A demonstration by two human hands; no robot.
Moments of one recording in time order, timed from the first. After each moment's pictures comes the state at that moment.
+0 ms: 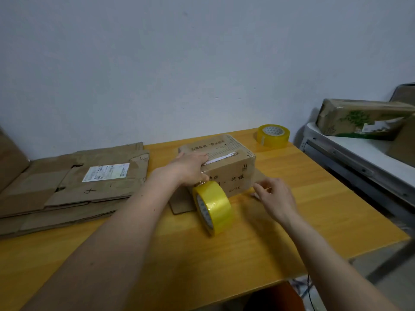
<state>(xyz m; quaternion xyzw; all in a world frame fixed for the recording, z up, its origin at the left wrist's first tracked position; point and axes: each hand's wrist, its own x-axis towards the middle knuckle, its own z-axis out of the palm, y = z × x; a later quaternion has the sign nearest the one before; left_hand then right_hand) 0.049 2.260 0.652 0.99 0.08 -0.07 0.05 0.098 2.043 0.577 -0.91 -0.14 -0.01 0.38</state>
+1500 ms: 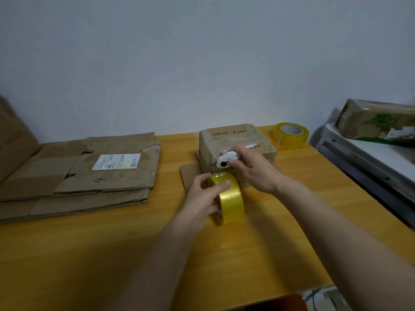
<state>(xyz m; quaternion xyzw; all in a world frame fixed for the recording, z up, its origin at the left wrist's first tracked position) 0.005 2.238 0.571 0.55 0.26 0.09 0.79 0.111 2.121 0.630 -0.81 -0.45 0.06 0.38</state>
